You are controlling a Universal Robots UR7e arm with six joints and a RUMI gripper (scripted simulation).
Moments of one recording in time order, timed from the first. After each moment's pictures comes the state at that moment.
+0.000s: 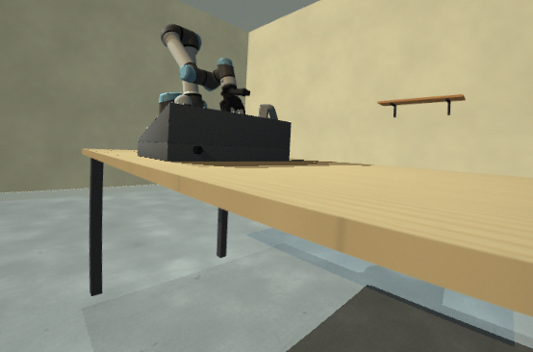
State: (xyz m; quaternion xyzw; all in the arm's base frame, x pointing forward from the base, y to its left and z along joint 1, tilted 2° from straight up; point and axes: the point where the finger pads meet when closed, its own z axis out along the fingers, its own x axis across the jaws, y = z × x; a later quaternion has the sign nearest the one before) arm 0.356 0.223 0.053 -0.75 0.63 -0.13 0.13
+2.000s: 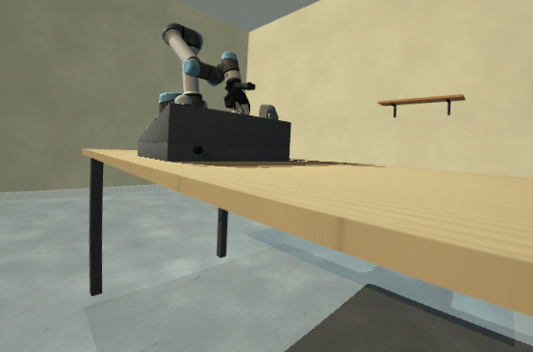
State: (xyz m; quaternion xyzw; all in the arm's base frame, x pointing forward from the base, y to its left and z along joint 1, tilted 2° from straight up) arm 0.390 0.229 0.075 -0.75 0.63 -0.13 0.13
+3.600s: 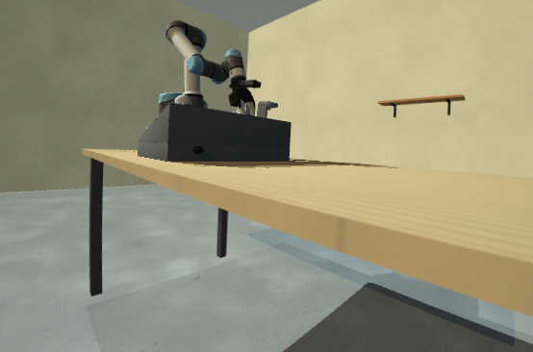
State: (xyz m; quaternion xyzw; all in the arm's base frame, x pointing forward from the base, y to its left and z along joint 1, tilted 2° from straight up) arm 0.425 0.236 0.080 -0.75 0.63 -0.13 0.13
